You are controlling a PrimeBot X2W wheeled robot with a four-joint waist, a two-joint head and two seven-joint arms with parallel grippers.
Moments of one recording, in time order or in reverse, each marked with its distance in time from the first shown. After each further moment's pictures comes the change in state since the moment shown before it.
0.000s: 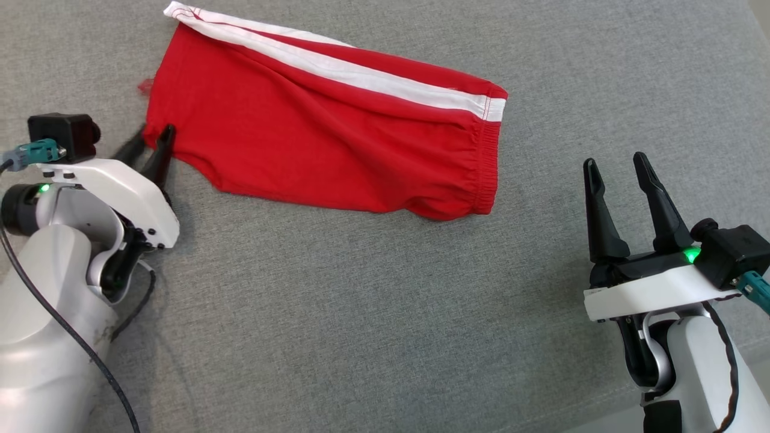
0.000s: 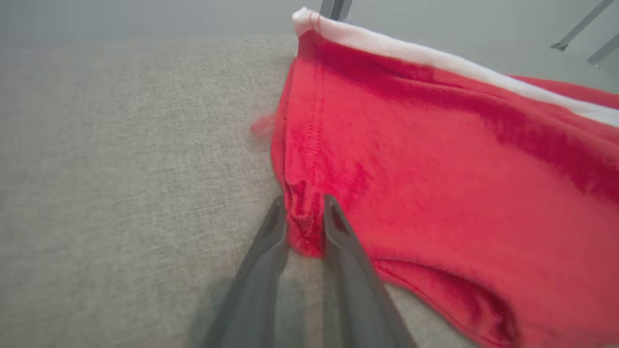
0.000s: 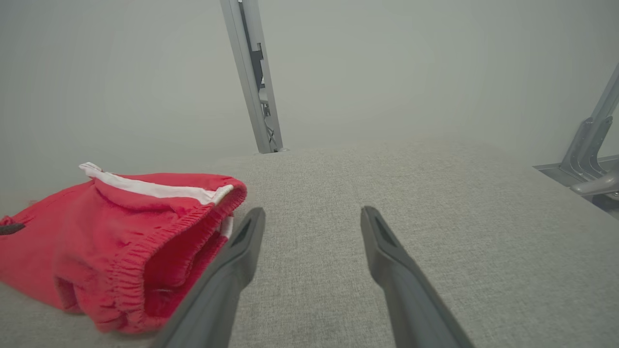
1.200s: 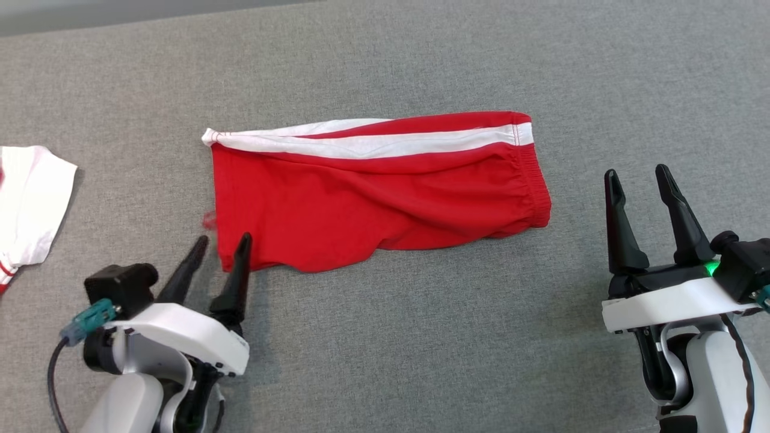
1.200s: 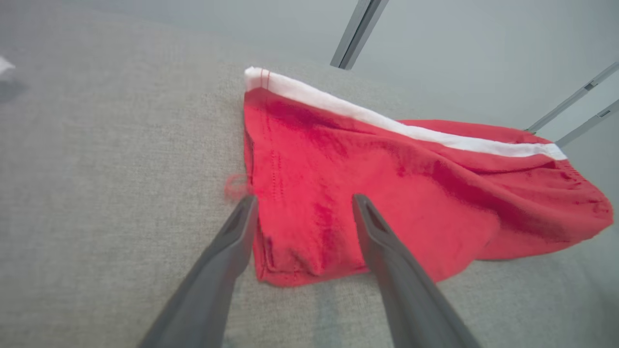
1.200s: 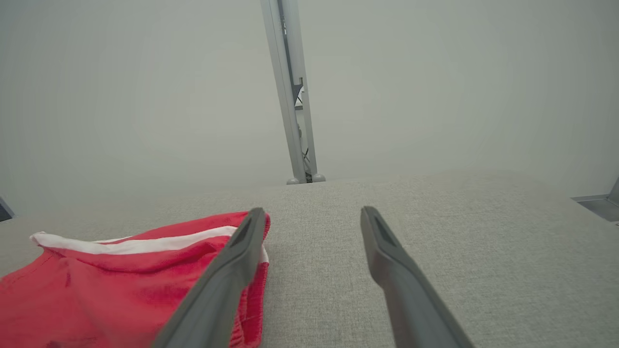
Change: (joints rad) left arm 0.514 -0.067 0.031 -0.571 -0.103 0.192 -0.059; right arm 0.055 -0.001 -0.062 -0.049 -0.028 0.000 0.039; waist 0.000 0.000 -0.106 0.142
